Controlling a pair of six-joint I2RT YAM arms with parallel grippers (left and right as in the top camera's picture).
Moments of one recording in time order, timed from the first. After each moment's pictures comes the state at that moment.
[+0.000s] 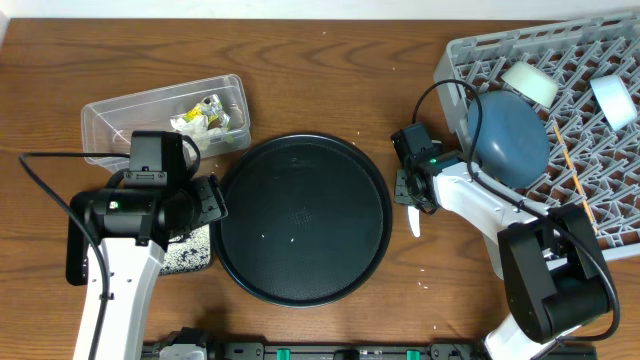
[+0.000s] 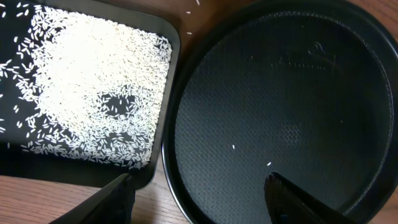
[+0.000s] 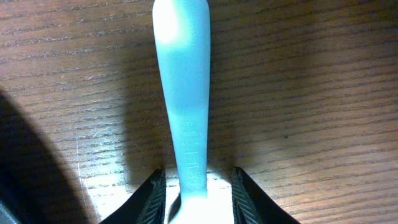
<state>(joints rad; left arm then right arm) -0.02 1.15 1.07 -1.13 0.04 -0.40 0.40 1.81 1.00 -0.57 0.17 0.53</state>
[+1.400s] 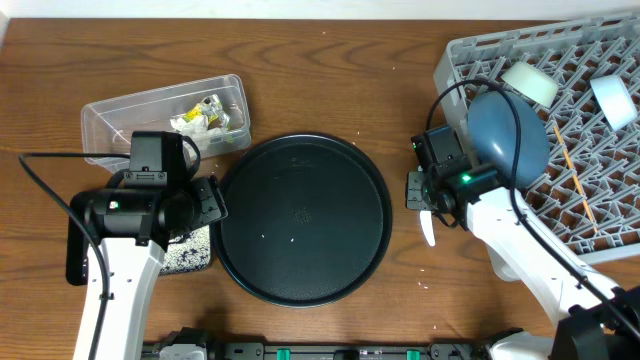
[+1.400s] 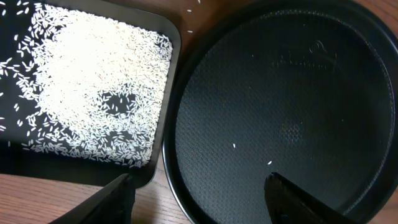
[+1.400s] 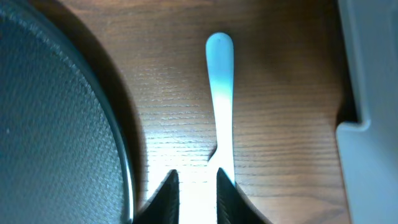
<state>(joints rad) -0.02 1.15 1.07 -1.13 0.04 -0.40 0.40 1.49 0.96 -0.70 0.12 0.45</state>
